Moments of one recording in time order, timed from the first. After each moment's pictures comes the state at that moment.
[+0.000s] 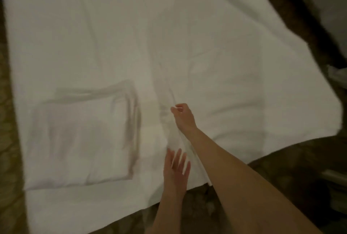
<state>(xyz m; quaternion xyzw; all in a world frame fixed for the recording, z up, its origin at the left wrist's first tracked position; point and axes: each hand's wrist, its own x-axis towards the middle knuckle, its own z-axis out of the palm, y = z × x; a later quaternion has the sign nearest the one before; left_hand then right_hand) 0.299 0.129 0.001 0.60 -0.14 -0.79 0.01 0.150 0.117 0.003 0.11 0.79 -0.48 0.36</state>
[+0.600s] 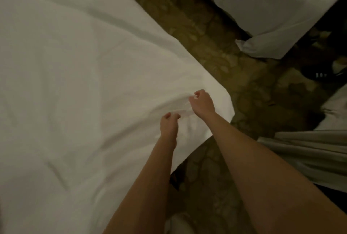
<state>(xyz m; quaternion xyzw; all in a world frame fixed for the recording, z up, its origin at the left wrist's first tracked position) 0.010 0.405 -0.039 0.45 -0.55 -0.65 -0.26 -0.050 0.508 -0.029 0.22 0.88 -0.35 0.24</state>
